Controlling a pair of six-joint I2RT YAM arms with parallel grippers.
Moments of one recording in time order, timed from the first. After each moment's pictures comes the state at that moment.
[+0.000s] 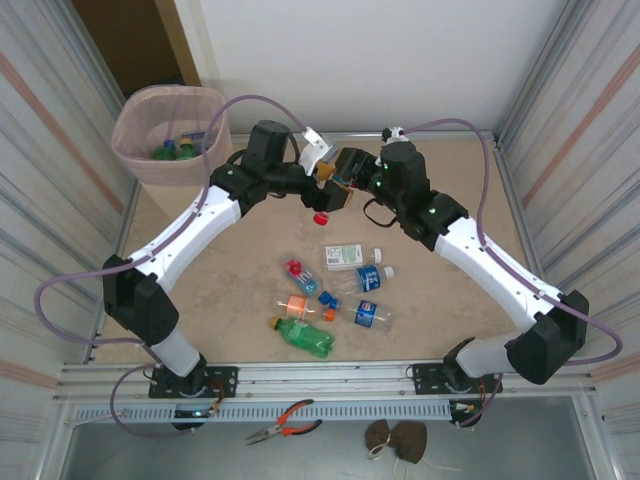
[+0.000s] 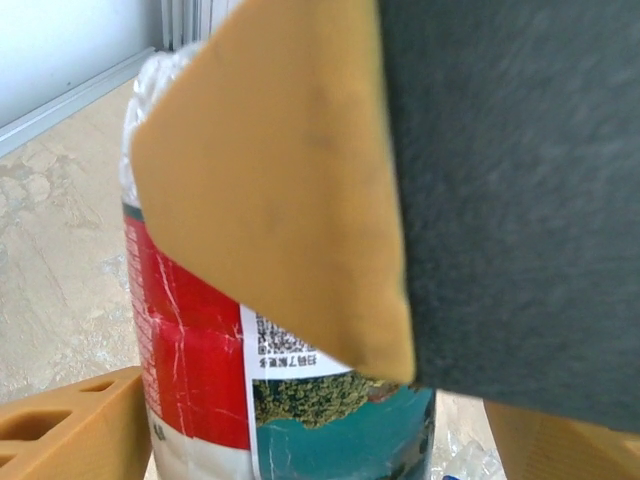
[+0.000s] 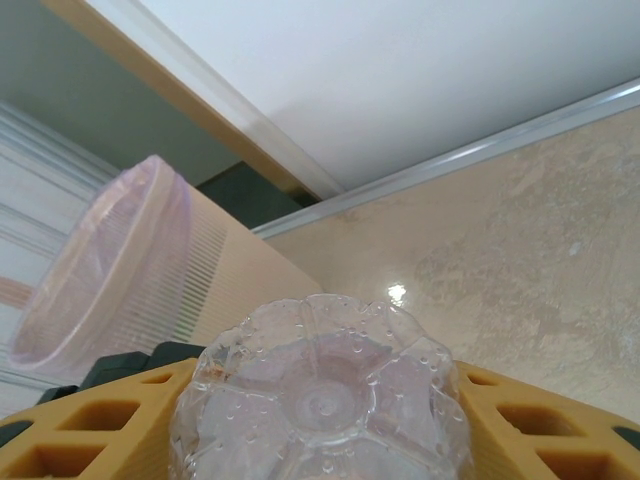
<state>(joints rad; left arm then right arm) -0.58 1.64 1.59 -0.48 0.64 0.08 0.64 1.36 1.31 -0.25 0.15 0.80</state>
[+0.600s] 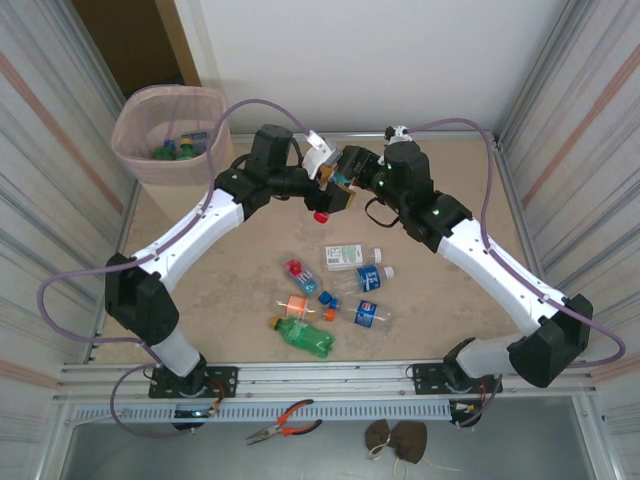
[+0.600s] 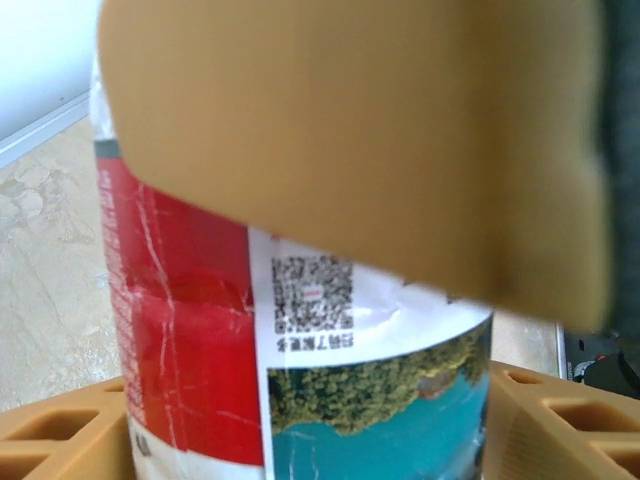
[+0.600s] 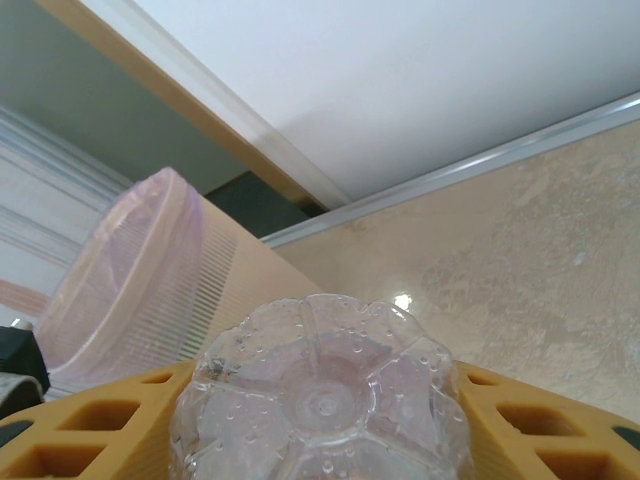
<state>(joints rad) -0.59 1.64 1.54 -0.39 0.65 0.09 0.64 1.34 1.31 -0.25 0.15 0.80</state>
